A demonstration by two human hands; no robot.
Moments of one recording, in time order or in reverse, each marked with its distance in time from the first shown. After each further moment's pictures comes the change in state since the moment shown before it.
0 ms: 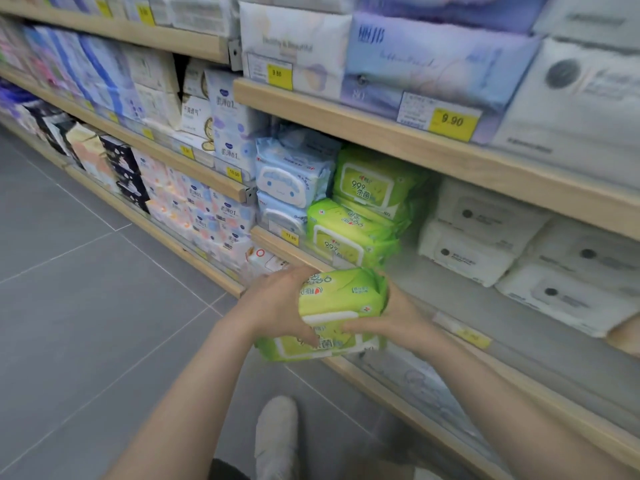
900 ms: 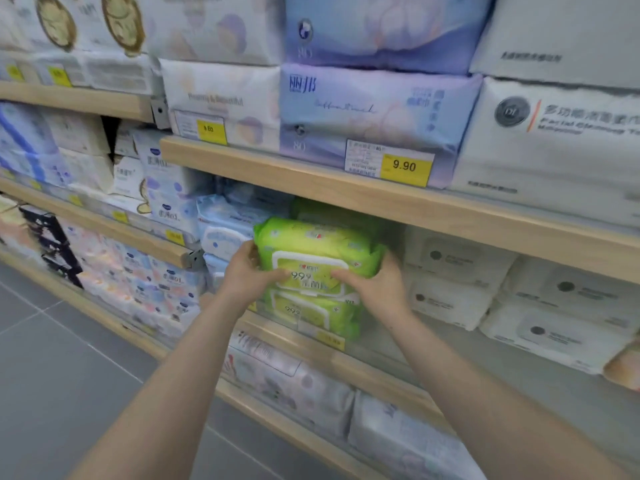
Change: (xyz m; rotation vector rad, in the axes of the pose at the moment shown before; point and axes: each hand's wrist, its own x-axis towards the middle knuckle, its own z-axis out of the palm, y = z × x) left_hand 0.159 -0.004 -0.037 -0.874 0.399 -0.111; right_hand 0.113 -0.027 -0.065 -0.071 0.708 -0.255
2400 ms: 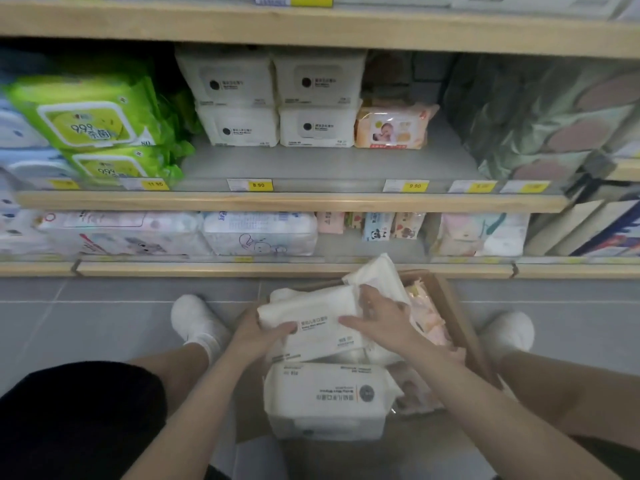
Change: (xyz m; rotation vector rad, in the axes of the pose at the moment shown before) left_hand -0.396 -0.084 0.164 0.363 -0.649 -0.455; right_hand -0.404 0.098 -0.287 -0.596 -0.257 0.670
